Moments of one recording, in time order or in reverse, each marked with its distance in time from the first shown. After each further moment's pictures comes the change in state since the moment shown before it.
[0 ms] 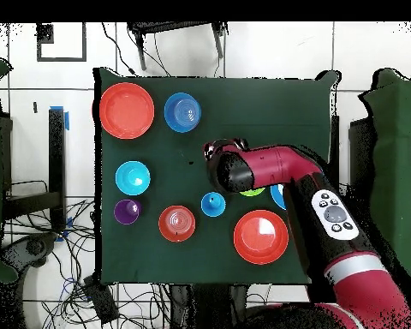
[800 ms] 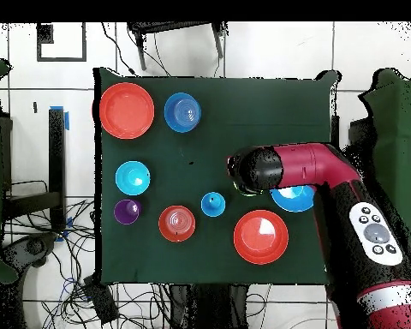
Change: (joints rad) arm -0.086 -0.104 0.040 0.012 0.035 0.405 0.000
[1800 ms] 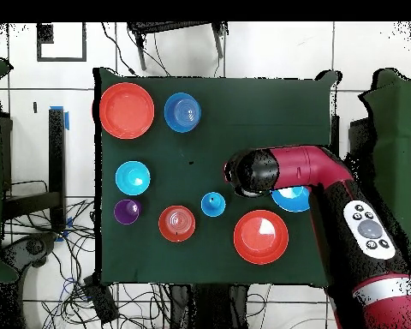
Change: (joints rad) arm 0.001 0.033 0.000 0.004 -0.001 0.020 0.000
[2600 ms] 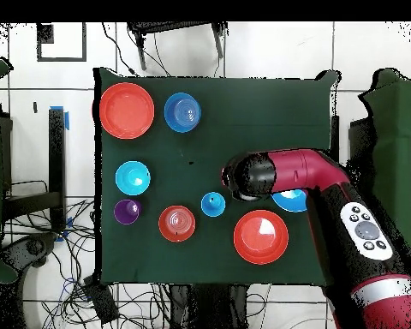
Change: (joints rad) arm 0.000 -0.001 0.000 0.028 0.000 0.000 0.000
